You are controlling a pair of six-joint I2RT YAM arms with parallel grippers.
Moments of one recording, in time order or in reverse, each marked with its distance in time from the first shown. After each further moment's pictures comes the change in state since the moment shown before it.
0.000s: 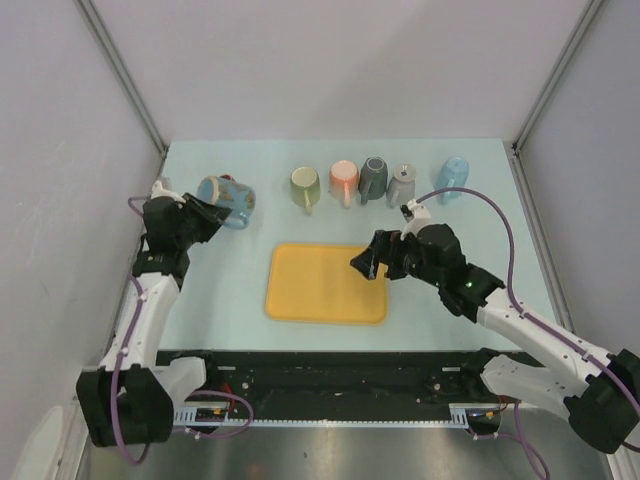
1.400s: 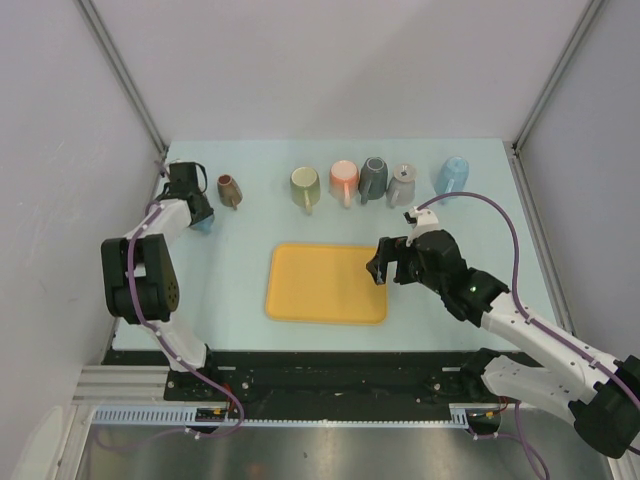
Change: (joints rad) left arm 0.015 0.681 0.386 -0.100 -0.476 0.383; right arm 0.024 -0.041 0.000 -0.130 0.202 -0.113
